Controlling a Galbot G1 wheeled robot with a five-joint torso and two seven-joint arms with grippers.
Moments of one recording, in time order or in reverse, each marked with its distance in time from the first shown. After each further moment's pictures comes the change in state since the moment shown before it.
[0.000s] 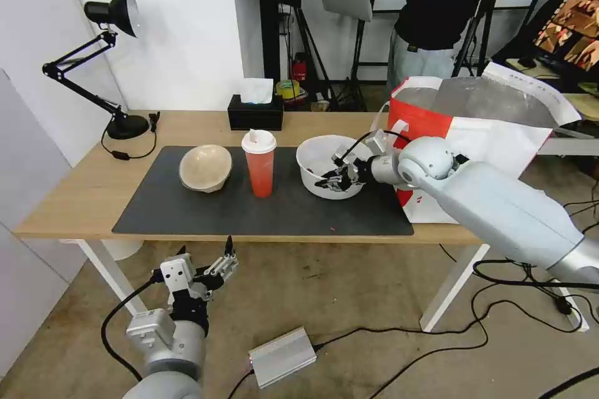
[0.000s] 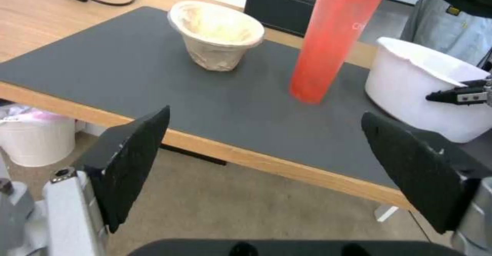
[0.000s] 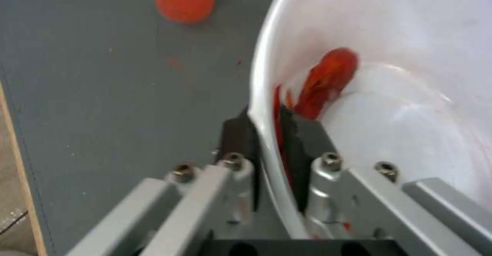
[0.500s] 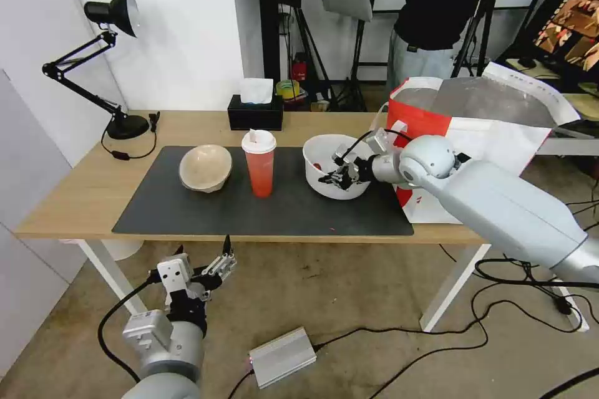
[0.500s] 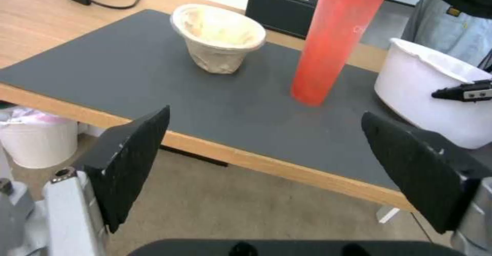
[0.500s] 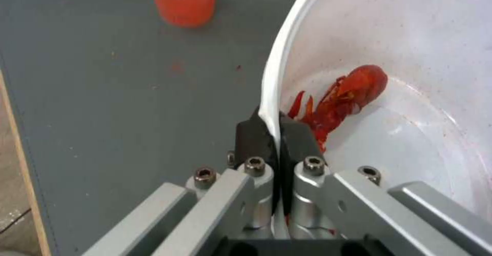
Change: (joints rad) left arm 0.004 0.004 -0.004 -0.008 0.002 0.000 -0.001; right arm 0.009 -0.004 -0.006 0.007 0.007 0.000 0.004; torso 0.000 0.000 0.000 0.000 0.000
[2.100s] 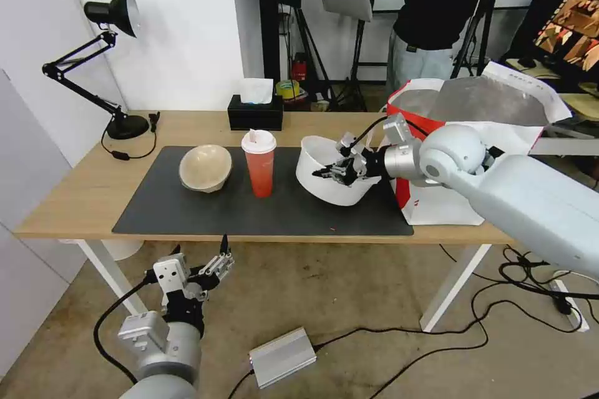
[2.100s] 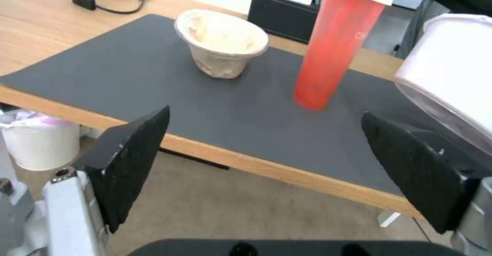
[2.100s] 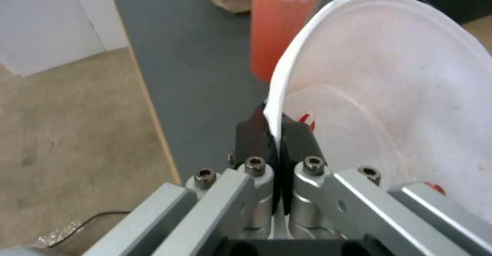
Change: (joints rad) left arm 0.009 0.003 -0.007 -0.009 -0.004 -0.009 -0.003; right arm -0.008 -0.172 0.043 0.296 0.198 -0.014 0.031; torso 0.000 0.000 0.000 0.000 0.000
